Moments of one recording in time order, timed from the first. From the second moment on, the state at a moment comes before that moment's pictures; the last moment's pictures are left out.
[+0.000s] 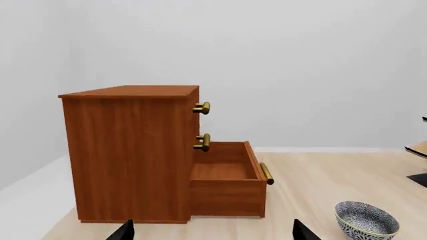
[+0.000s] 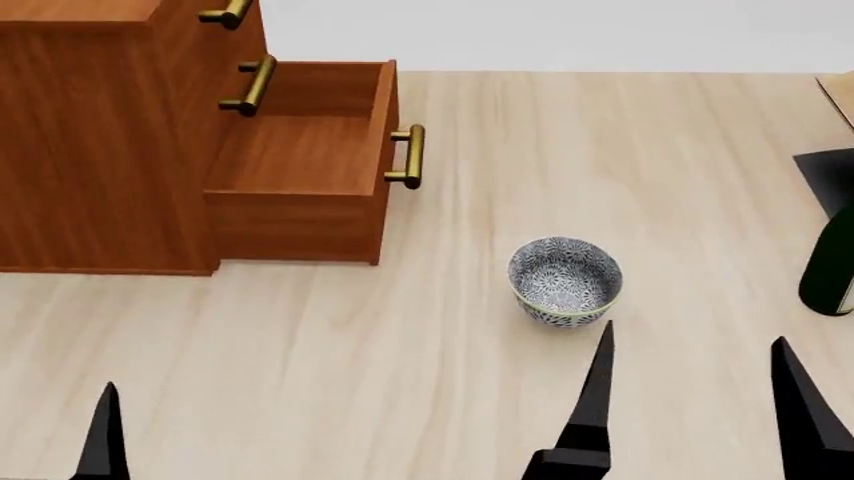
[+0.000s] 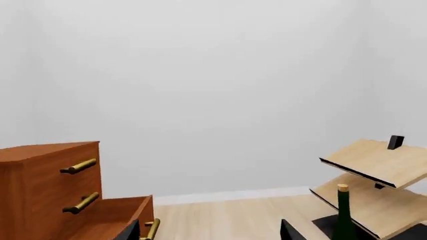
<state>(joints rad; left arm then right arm) 0.02 -0.40 0.16 0.99 -0.47 -0.69 -0.56 -0.02 0.36 0.01 -0.89 0.43 0.48 0.39</state>
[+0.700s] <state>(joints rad) -0.08 -0.74 0.43 1.03 -0.69 -0.43 -0.96 -0.03 0.40 -0.03 -0.96 0.40 0.44 0.43</state>
